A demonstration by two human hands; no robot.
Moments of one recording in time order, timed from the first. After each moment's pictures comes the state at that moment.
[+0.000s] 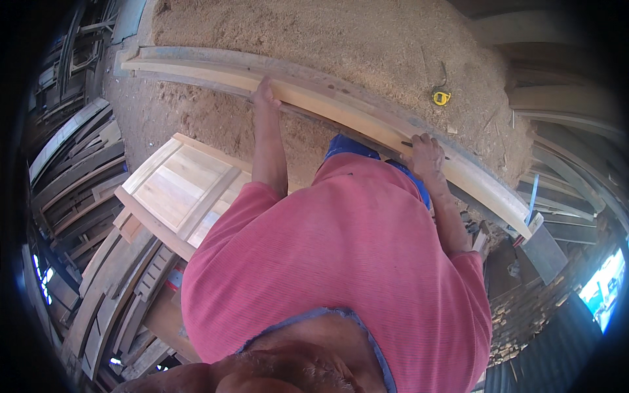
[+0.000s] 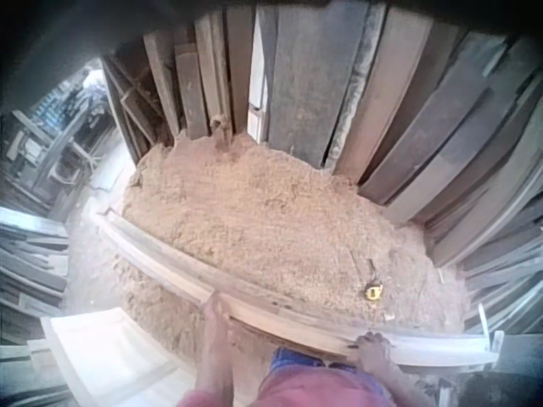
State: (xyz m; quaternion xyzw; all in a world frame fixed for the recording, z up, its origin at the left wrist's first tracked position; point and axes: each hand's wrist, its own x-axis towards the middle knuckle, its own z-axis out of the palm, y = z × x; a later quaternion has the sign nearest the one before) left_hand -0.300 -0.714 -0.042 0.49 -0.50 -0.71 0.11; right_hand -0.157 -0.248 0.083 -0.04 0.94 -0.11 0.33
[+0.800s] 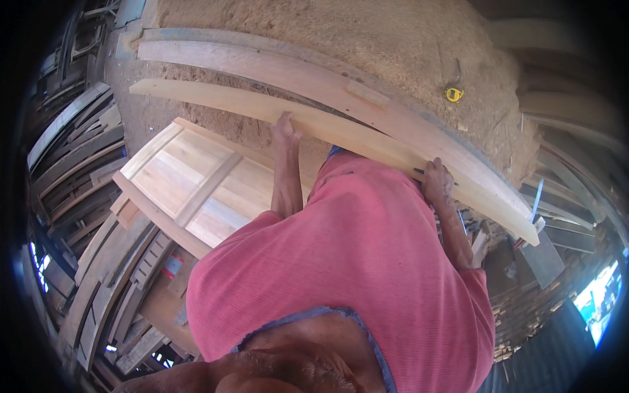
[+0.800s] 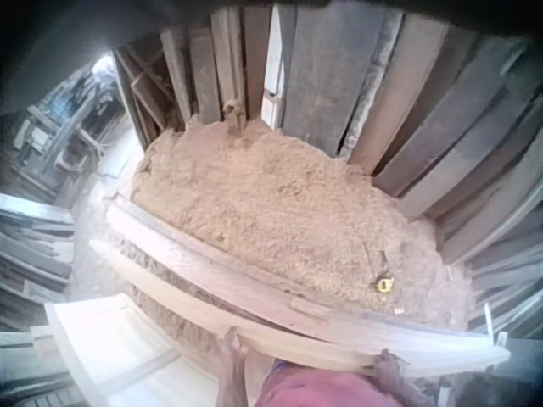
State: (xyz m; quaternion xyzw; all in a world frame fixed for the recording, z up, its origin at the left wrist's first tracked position) left_hand -0.139 -0.687 -0.035 0.50 -0.39 -0.76 0.14; right_hand -0.073 -0.229 0.069 -0.08 0.94 -0.11 0.33
